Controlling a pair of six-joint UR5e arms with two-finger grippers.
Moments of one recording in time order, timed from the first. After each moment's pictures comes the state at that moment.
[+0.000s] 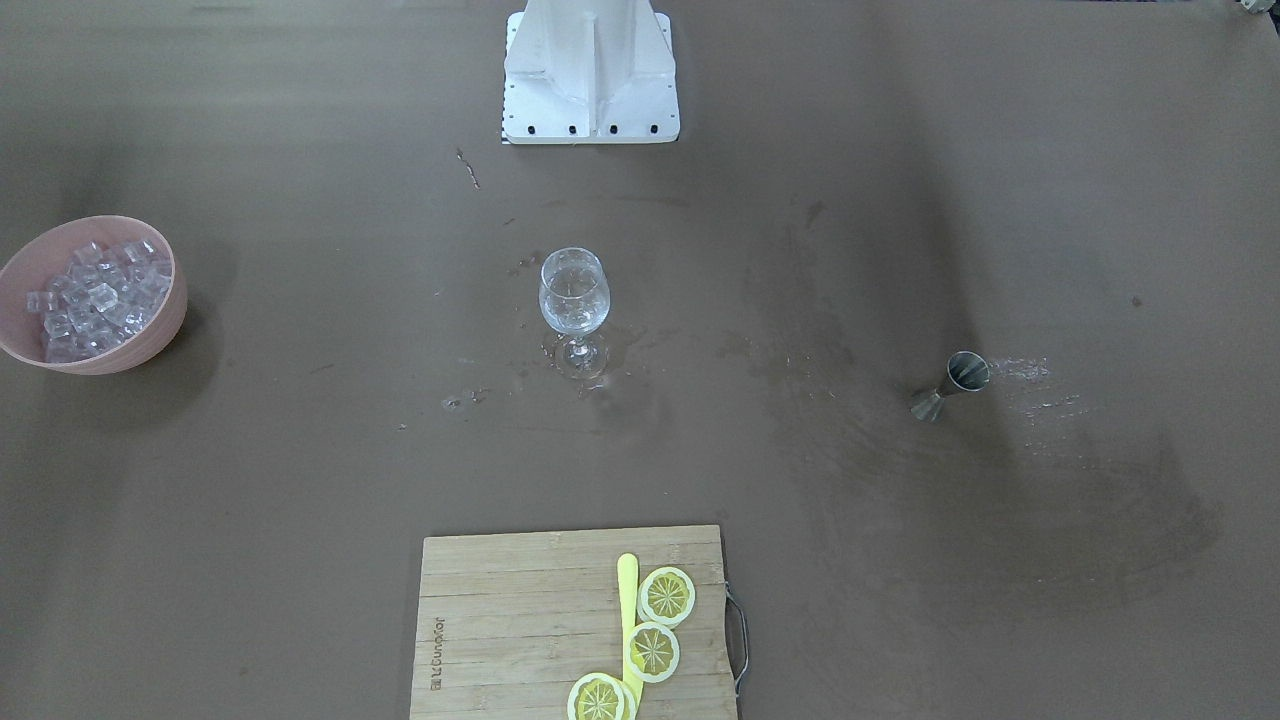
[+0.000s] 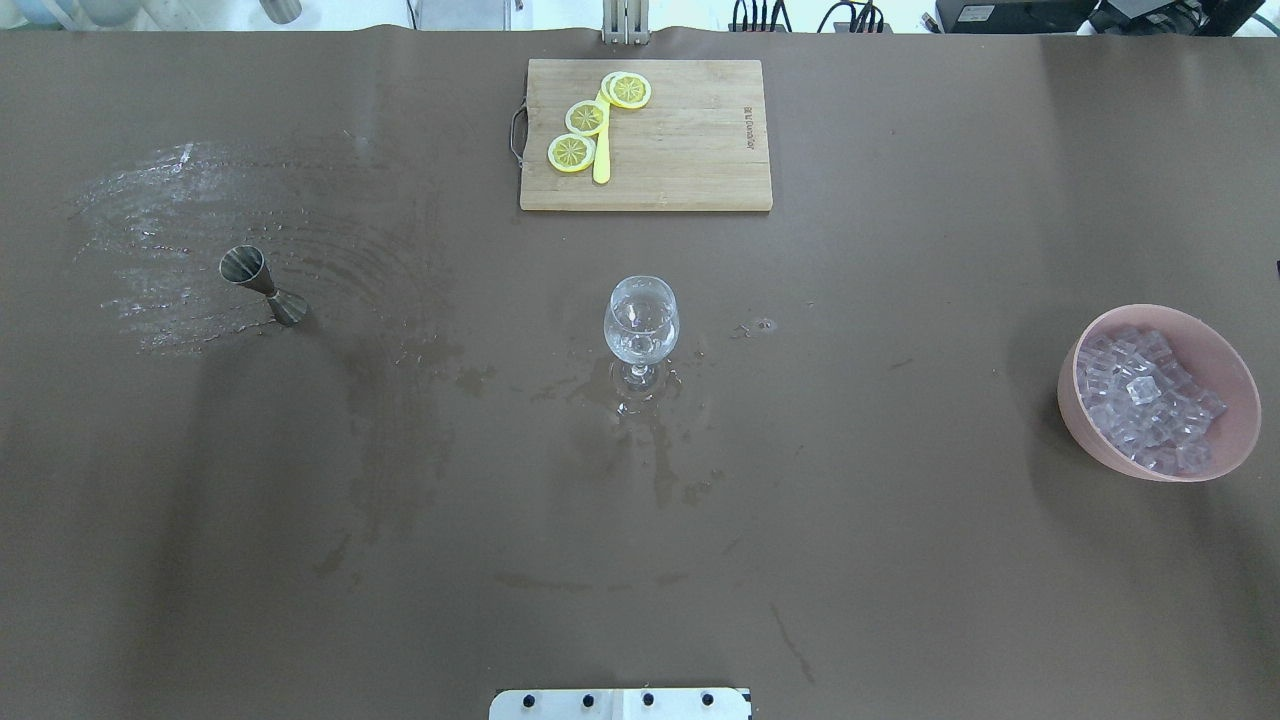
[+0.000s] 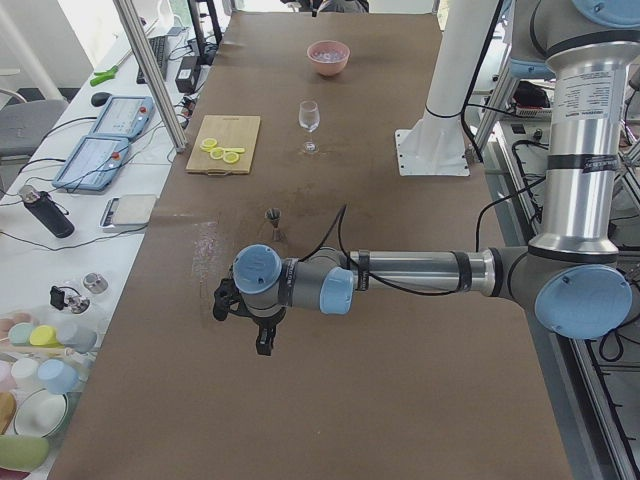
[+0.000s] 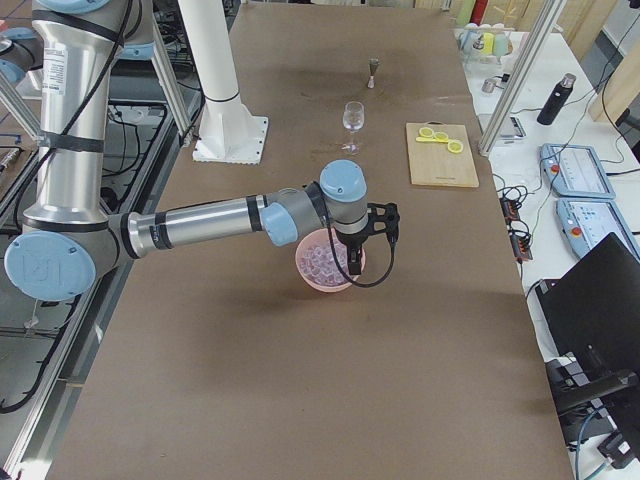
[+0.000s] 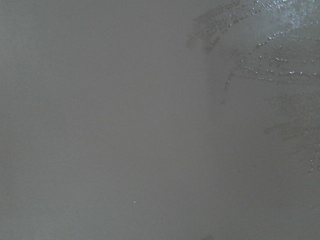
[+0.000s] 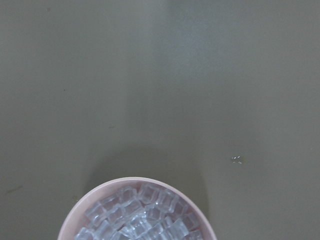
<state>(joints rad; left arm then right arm) -1.54 -1.56 -1.56 -1.72 -2.43 -0.04 1.34 -1.71 1.94 -1.29 2.36 0.54</state>
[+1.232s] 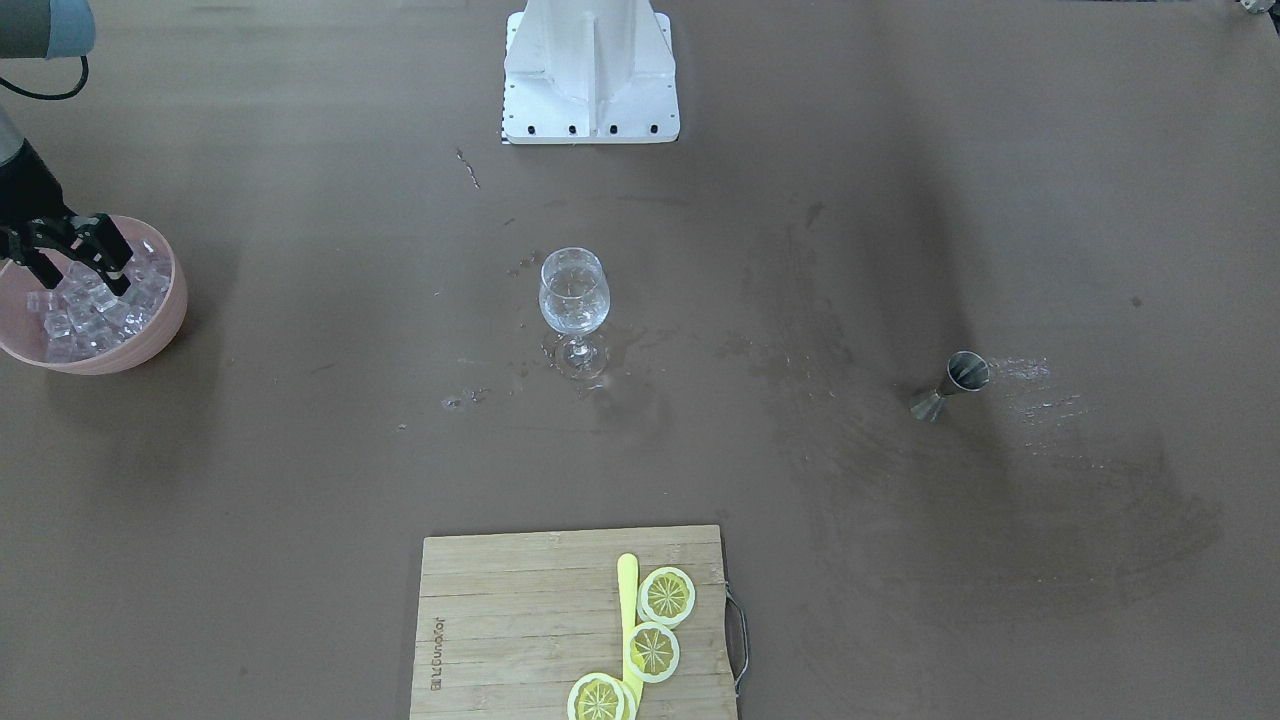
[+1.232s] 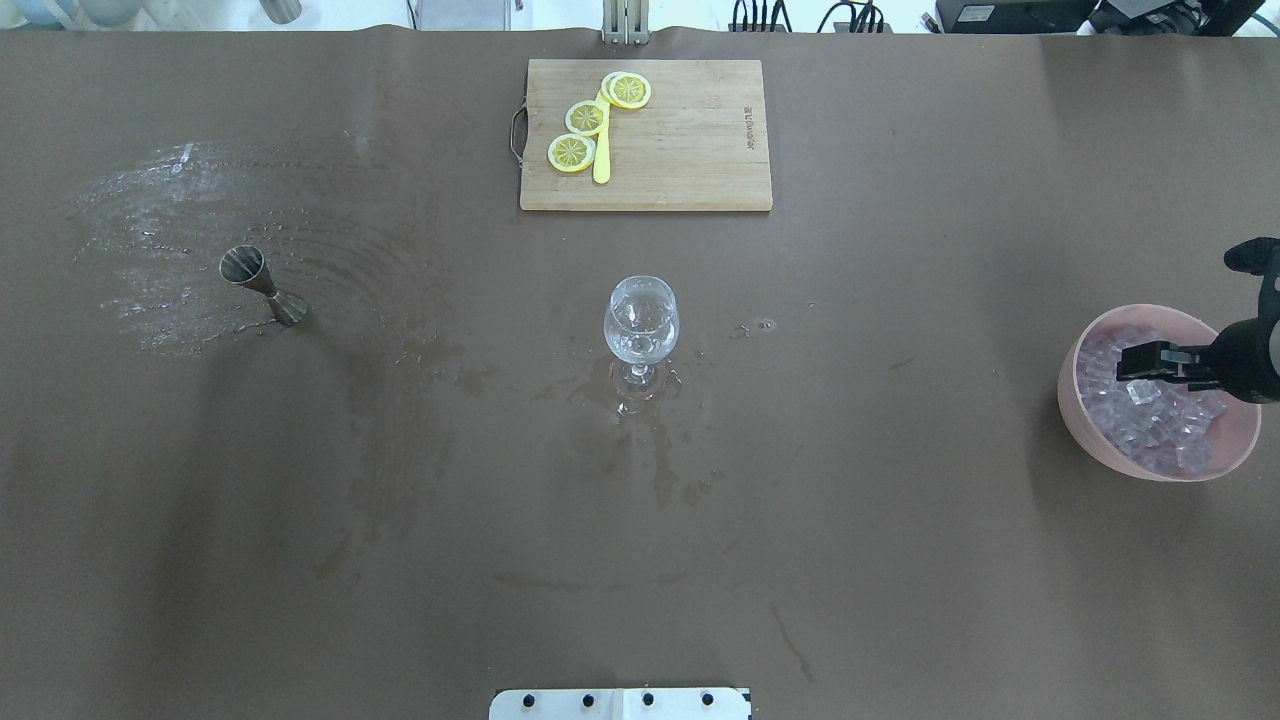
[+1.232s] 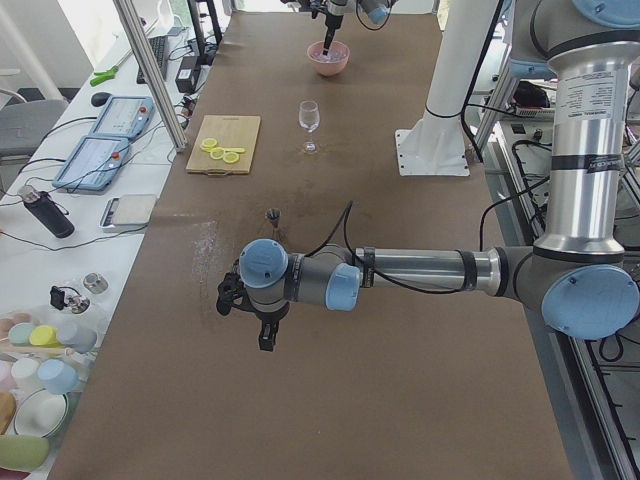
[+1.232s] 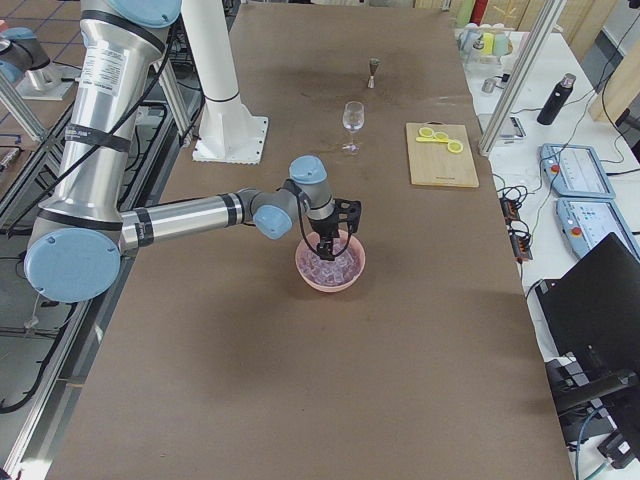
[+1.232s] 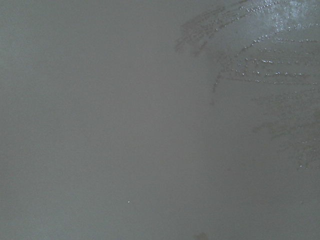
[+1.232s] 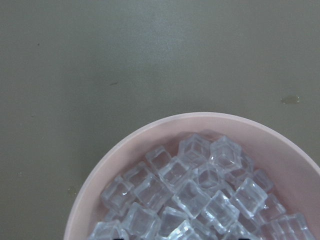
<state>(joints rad) -1.54 -1.54 -1.60 -1.73 -2.43 -0.04 0.89 -1.83 1.97 -1.02 1.94 1.07</state>
